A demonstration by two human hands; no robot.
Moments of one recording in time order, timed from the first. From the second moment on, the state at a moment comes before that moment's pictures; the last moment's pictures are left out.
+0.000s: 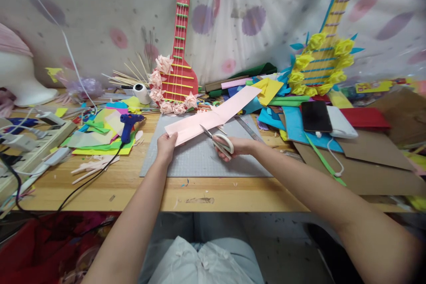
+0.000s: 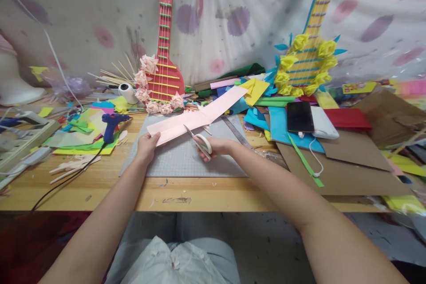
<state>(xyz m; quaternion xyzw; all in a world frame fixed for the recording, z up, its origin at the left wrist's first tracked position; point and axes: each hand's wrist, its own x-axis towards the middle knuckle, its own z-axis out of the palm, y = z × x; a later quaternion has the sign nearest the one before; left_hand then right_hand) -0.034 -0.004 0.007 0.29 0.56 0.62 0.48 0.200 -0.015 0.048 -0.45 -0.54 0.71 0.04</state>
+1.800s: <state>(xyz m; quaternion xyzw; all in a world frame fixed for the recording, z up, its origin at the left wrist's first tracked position) -0.037 -0.004 0.010 0.26 0.56 0.62 0.49 0.175 0.000 0.048 -0.46 -0.61 0.64 0.11</state>
